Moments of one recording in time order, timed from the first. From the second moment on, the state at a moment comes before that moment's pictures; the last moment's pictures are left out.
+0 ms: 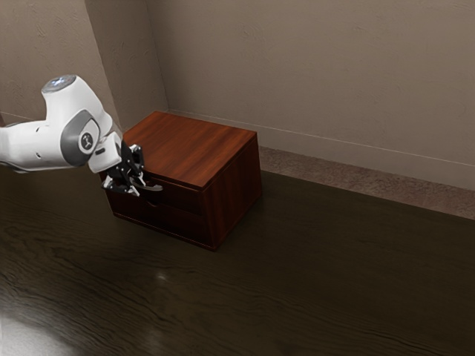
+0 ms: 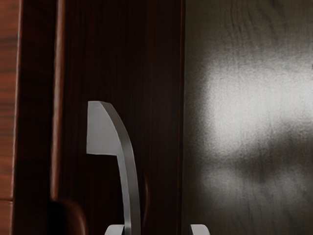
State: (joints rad) arm 0.07 0.04 0.12 -2.19 -0.17 2.50 1.88
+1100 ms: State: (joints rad) arm 0.07 0.01 0.12 -2.23 -0.20 2.50 1.88
